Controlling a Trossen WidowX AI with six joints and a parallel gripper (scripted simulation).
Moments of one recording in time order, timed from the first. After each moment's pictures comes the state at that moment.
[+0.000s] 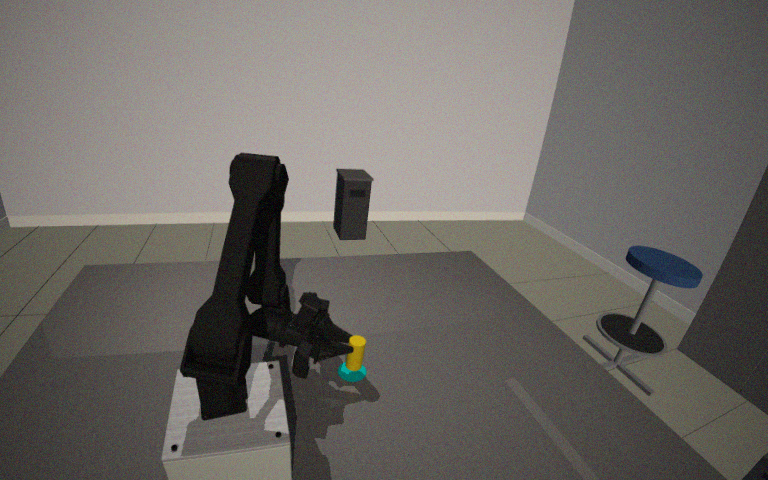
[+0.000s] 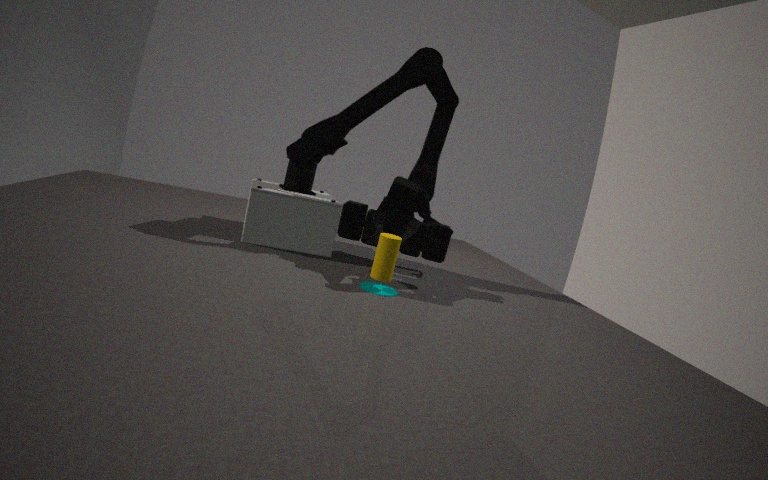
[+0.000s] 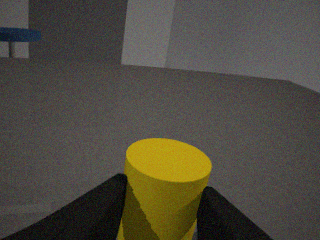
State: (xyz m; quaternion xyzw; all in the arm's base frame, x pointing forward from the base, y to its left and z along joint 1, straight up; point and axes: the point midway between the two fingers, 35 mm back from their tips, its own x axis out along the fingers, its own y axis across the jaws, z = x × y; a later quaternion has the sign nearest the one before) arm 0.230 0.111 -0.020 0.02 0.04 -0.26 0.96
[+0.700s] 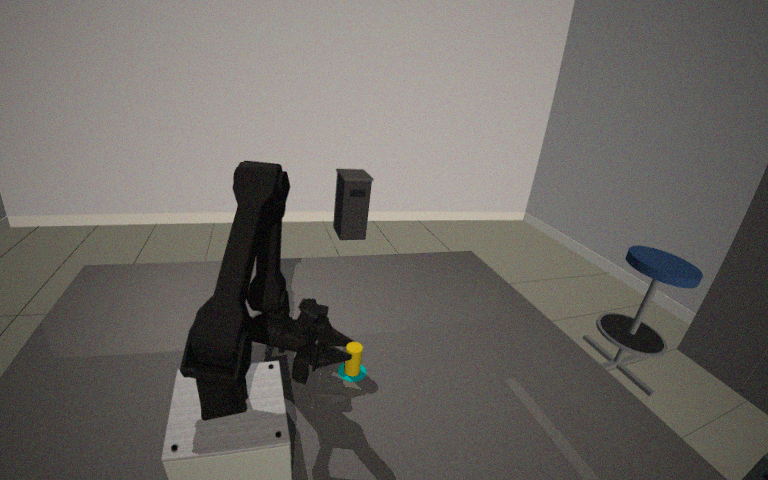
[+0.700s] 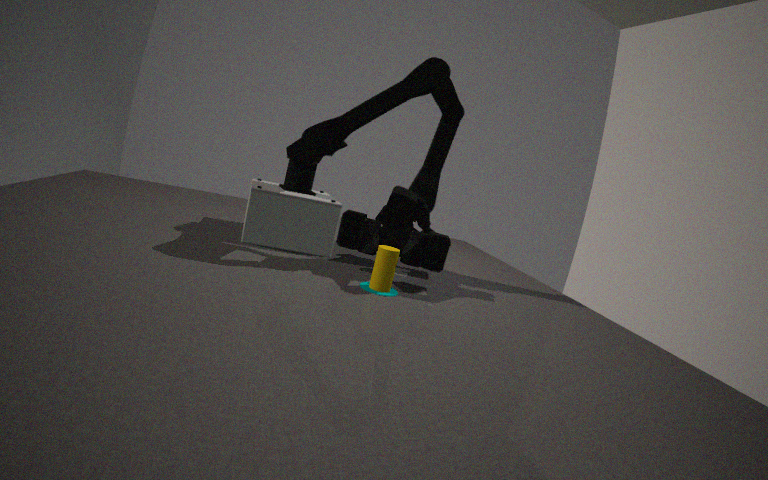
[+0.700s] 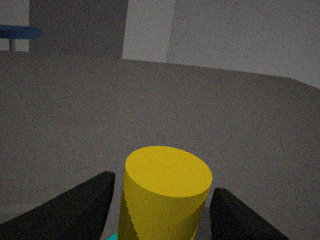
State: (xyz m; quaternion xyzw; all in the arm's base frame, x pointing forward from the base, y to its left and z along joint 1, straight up) arm 0.229 0.114 -0.036 0.01 0.04 -0.26 0.97
